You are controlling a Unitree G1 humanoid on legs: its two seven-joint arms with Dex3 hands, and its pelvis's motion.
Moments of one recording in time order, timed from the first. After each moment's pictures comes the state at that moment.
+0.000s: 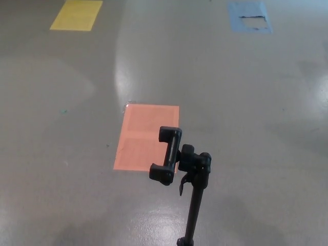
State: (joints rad) left_arm -0.17 0.54 -0.15 1.25 0.27 -0.19 -0.15; right_arm -0.19 -0.44 0.11 1.26 -0.23 -0.14 0.10
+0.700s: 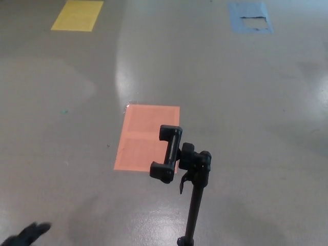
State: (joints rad) left_arm -0.16 0.53 -0.15 0.98 0.27 -0.42 -0.09; right_arm -0.25 -0.44 0.12 1.29 -0.24 -0.17 0.11
